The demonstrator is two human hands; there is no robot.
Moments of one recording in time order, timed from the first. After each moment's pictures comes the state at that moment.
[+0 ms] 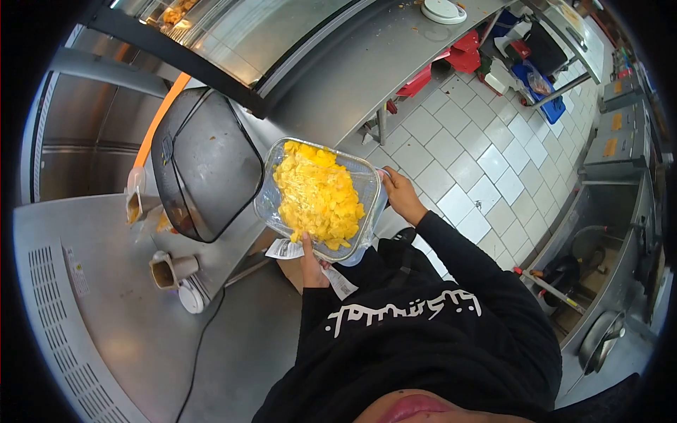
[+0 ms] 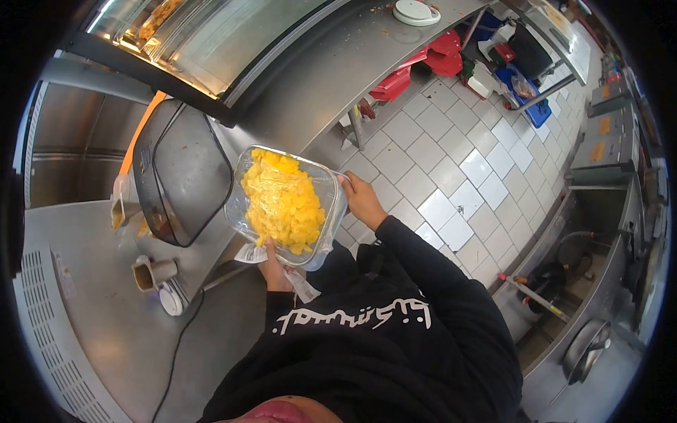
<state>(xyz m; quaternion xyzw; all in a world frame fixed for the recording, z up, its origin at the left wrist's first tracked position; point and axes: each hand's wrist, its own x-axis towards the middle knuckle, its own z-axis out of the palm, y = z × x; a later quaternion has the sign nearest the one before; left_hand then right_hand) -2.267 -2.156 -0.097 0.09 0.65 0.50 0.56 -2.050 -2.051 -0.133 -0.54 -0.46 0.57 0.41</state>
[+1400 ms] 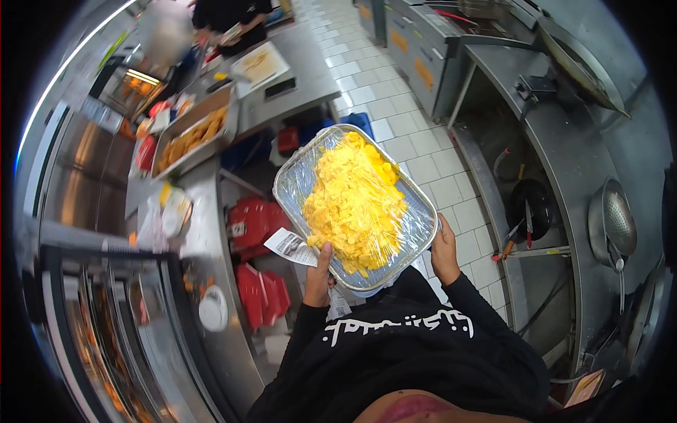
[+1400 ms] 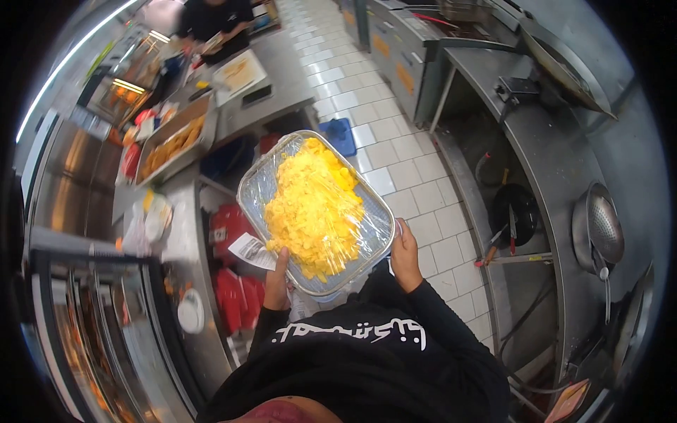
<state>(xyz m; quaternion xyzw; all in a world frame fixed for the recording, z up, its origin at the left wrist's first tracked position) -1.531 -1.834 -0.011 0.52 0.36 0.07 0.77 -1.407 -2.057 -0.086 -0.65 -0.06 0.11 0.75</state>
